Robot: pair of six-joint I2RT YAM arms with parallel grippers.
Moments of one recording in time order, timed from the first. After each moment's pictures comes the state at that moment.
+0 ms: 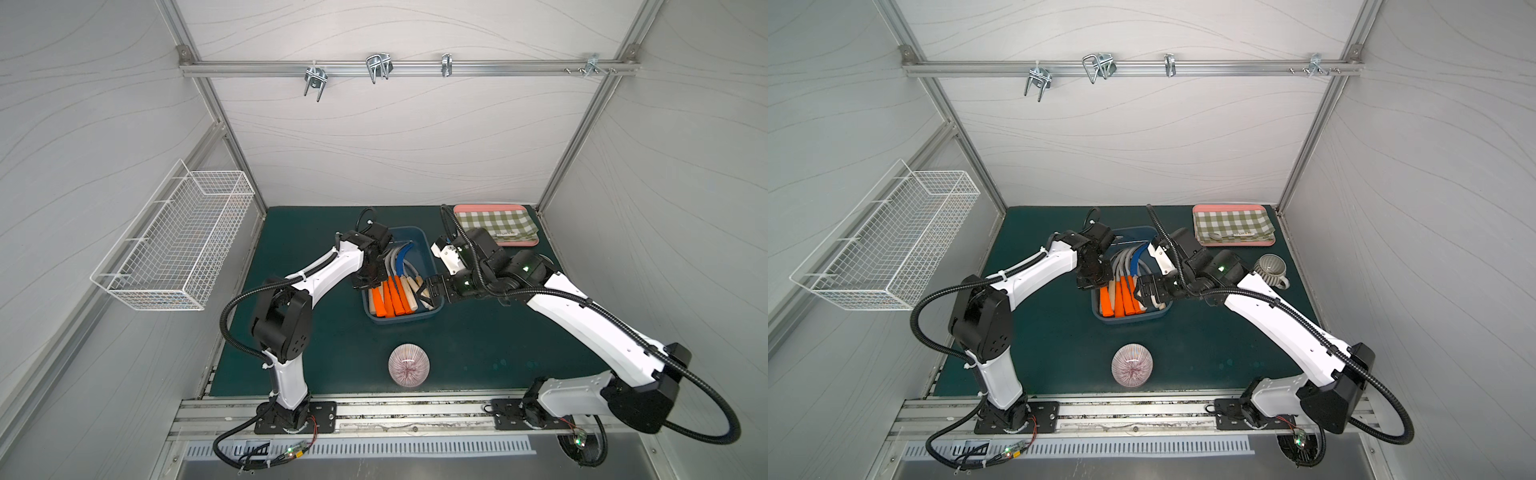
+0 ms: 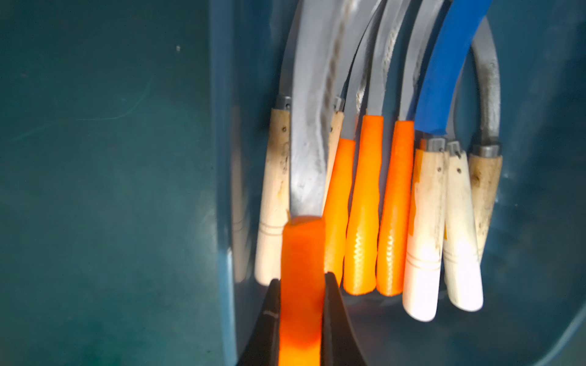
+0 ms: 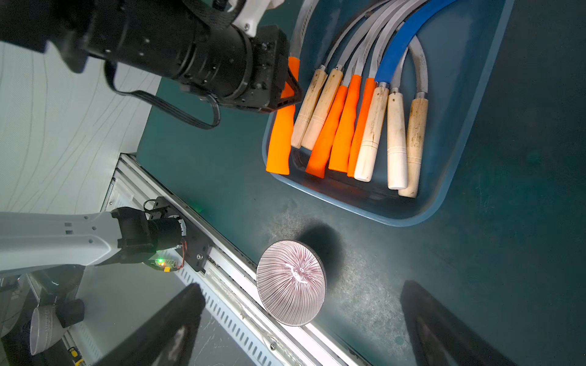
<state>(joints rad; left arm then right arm) -0.50 1.86 1.51 -1.04 -0.02 -0.77 0.83 1.32 1.43 -1.01 -0.21 0.42</state>
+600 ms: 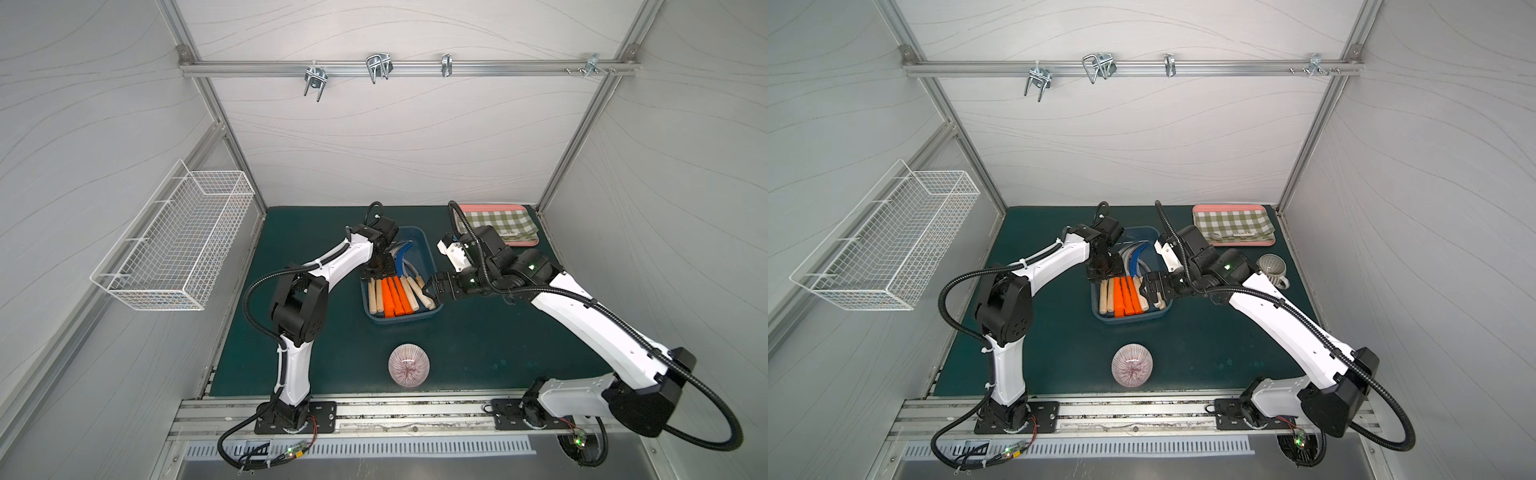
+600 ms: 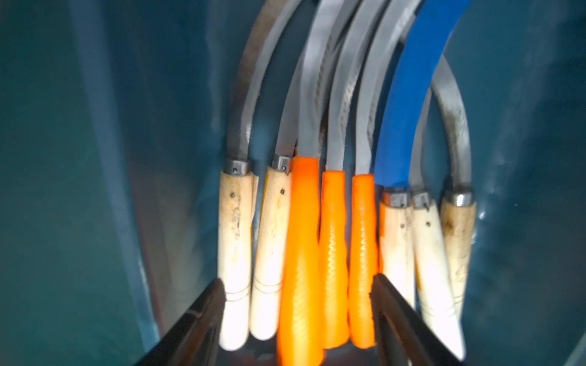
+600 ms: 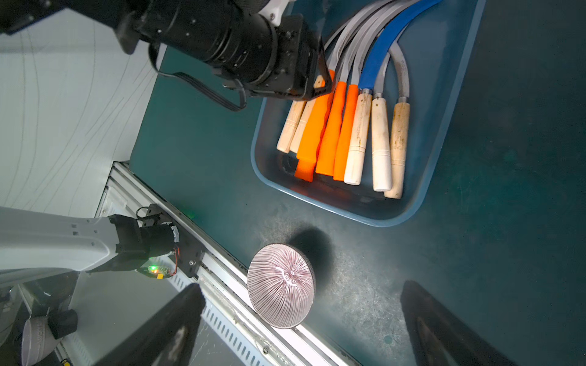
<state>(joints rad) -0.50 1.99 1.65 -1.03 -0.02 -0.70 0.77 1.30 1.42 -1.02 -0.22 0.39</state>
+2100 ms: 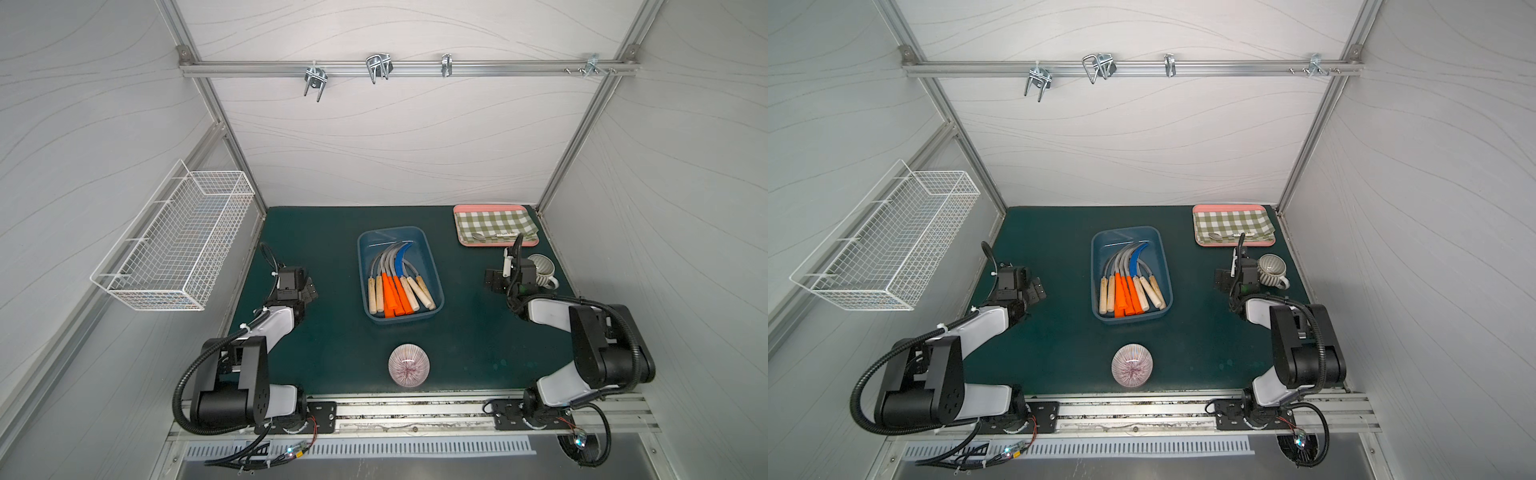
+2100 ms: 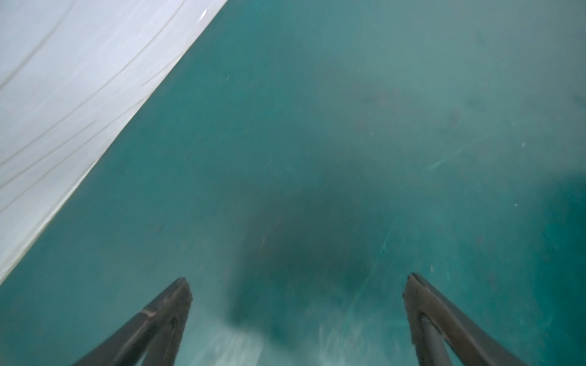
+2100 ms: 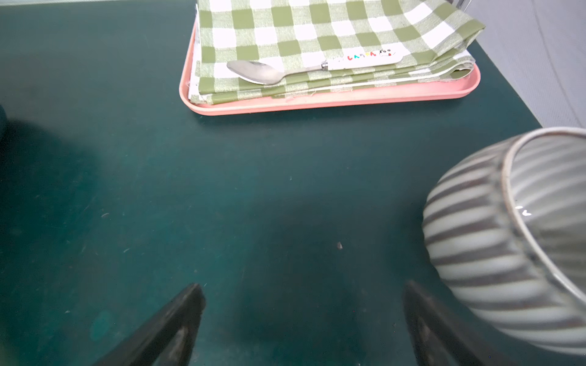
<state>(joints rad) 0.07 1.38 0.53 0.04 -0.34 -0.32 0.11 1.53 0.54 0.40 0.10 0.05</state>
